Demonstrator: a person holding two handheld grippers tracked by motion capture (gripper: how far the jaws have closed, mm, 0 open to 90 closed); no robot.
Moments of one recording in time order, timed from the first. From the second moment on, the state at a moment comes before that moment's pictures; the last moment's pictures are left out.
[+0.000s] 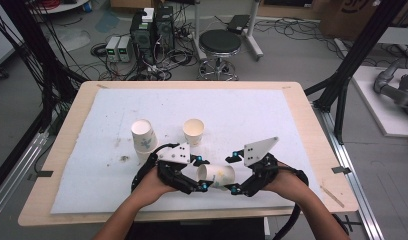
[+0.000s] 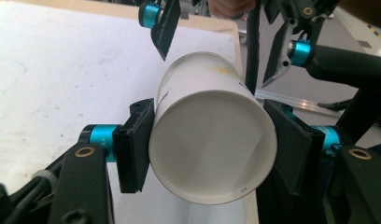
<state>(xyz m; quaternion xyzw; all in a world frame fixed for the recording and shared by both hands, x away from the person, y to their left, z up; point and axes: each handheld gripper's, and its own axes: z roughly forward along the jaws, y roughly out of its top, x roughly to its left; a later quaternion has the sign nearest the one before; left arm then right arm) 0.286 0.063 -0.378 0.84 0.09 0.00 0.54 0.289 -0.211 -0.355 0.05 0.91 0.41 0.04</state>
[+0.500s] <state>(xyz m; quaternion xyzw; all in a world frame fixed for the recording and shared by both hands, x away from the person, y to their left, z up) 0.279 0.070 -0.381 0.80 0.09 0.01 0.60 0.277 -0.243 -0.367 0.09 0.83 0.54 0.06</state>
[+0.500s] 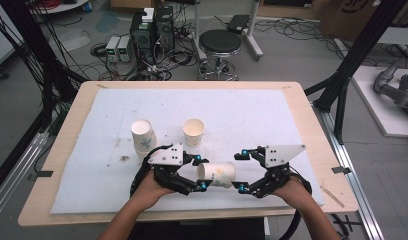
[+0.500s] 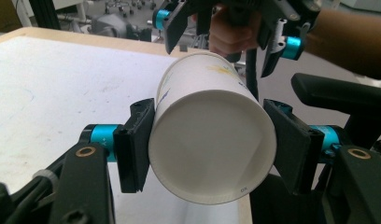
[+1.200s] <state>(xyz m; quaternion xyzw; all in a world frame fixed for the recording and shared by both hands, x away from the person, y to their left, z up) 0.272 0.079 -0.386 0.76 0.08 0.01 0.64 0.272 -0.248 -0.396 0.10 0.80 0.59 0.03</state>
